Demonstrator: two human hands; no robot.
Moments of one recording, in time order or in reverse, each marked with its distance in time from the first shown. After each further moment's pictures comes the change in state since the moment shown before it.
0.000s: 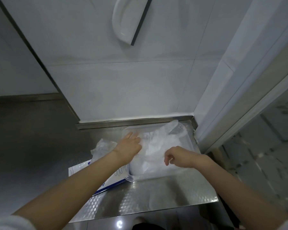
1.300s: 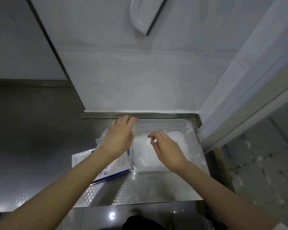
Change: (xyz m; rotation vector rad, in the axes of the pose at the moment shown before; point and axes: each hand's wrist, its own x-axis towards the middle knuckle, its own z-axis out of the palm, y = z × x) left_hand -0.053 -0.006 -0.028 -0.589 0.493 -0.399; right_hand -0.007 -0.081 0.017 0.018 0.626 -0.154
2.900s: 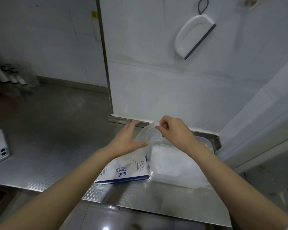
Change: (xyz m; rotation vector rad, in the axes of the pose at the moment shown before) left_hand -0.036 -0.041 -0.035 -0.480 -0.085 -0.344; right_hand 0.071 -0.068 -0.045 0.059 -0.009 -0.010
